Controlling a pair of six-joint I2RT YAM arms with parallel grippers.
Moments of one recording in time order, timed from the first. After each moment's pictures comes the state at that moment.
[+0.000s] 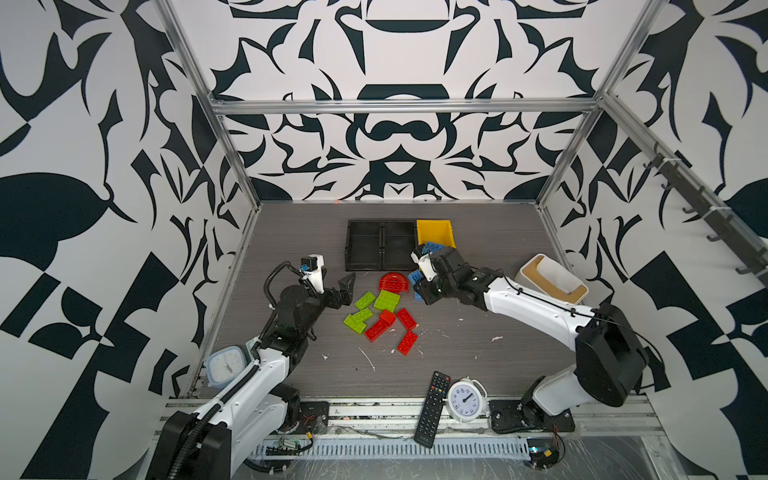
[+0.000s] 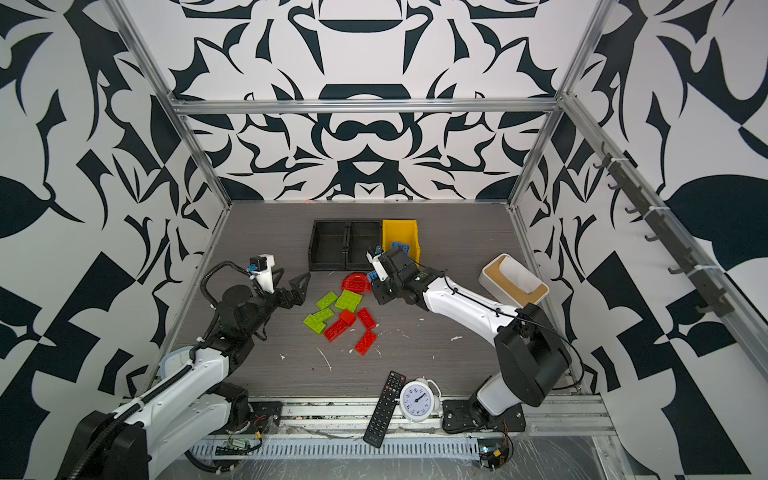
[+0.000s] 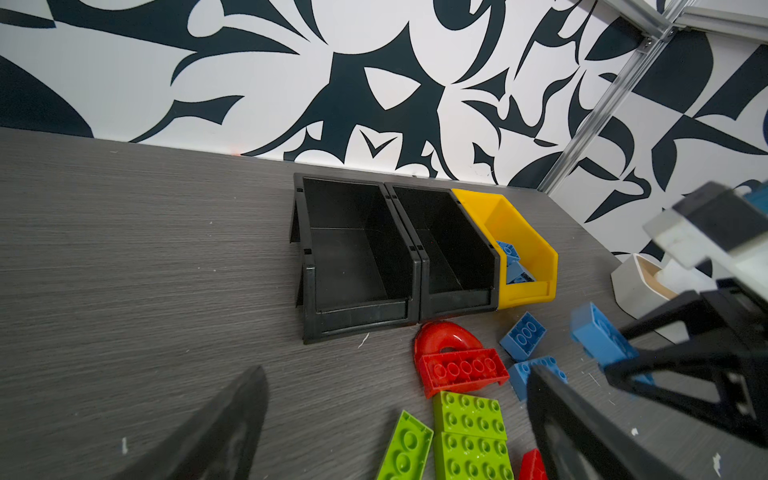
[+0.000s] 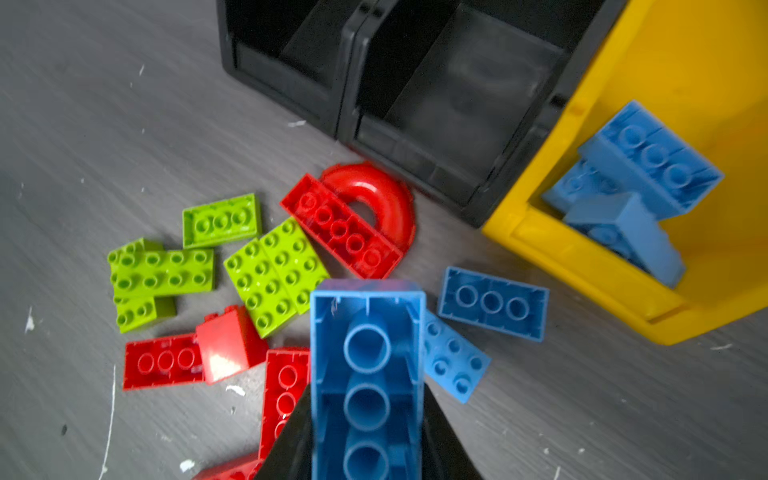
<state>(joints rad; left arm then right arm) -0.32 0.93 0.30 0.46 0.15 -0.30 0.65 1.53 1.07 -0.37 -0.04 0.16</state>
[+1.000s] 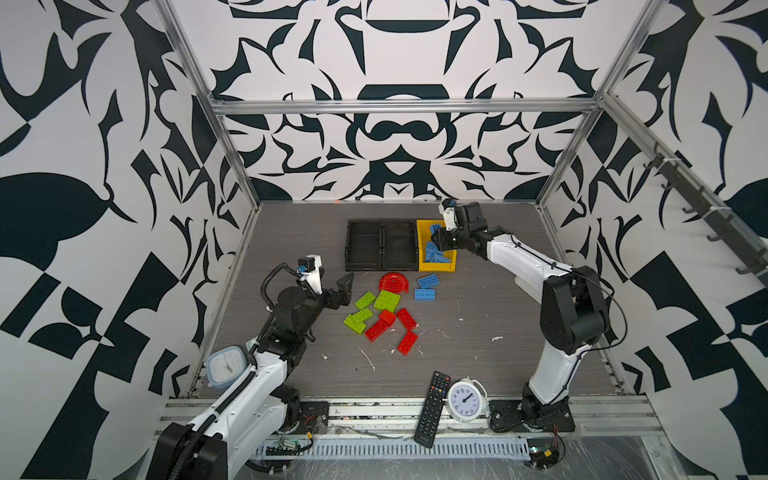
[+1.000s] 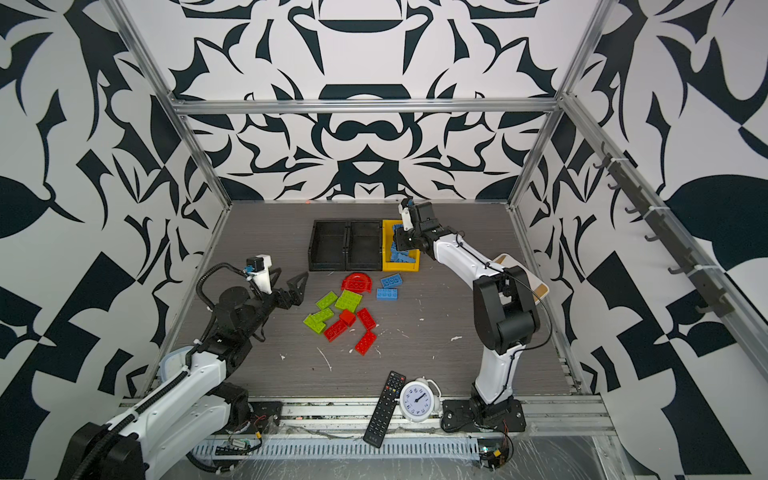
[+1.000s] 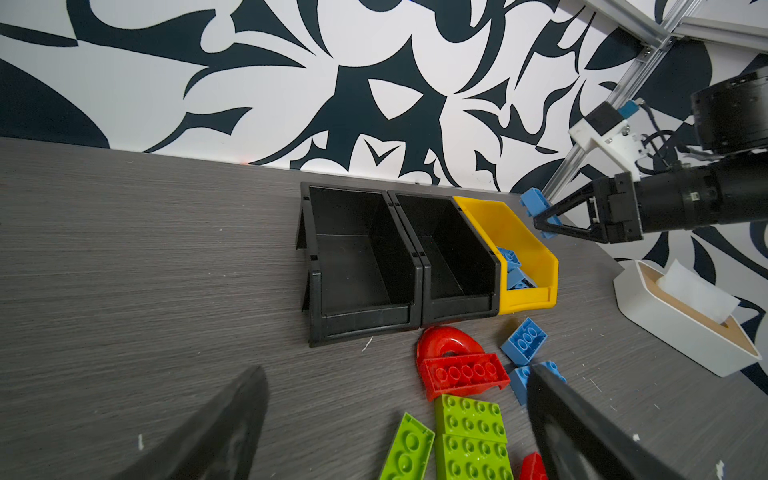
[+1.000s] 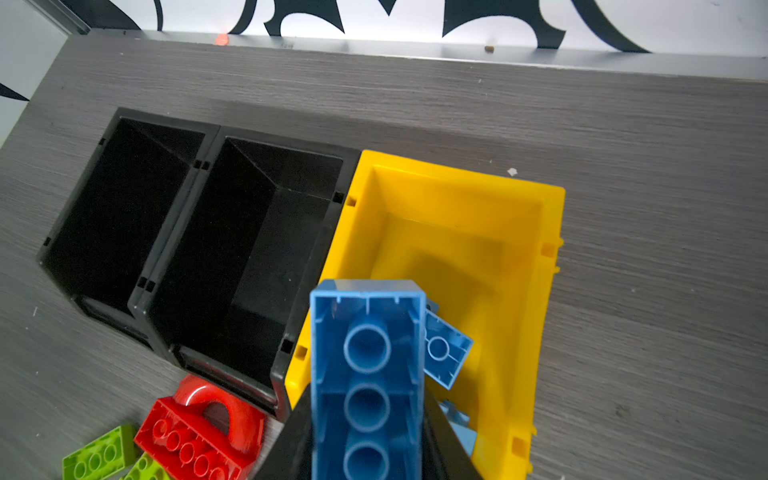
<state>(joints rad) -0.32 0.88 0.30 0.41 0.13 -0.29 0.34 1.86 1.43 -0.33 -0.17 0.18</state>
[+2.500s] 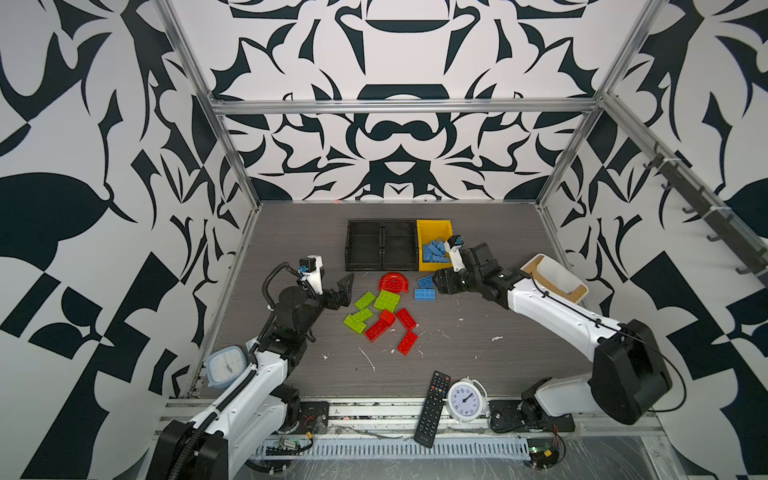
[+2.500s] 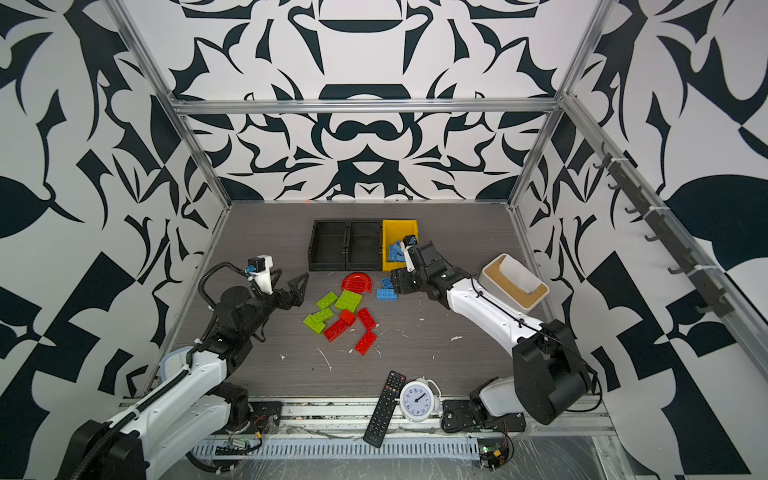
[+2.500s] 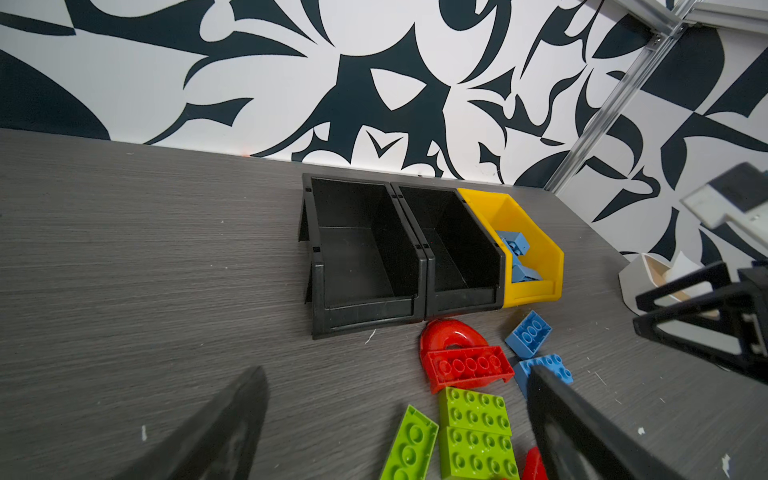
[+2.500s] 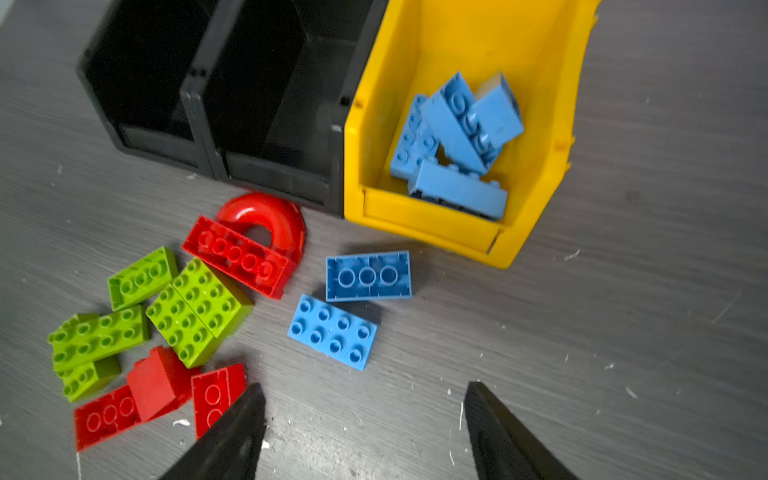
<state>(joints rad) -0.32 0.90 0.30 0.41 0.13 -0.29 0.52 1.41 0.92 -0.37 -0.02 0.29</state>
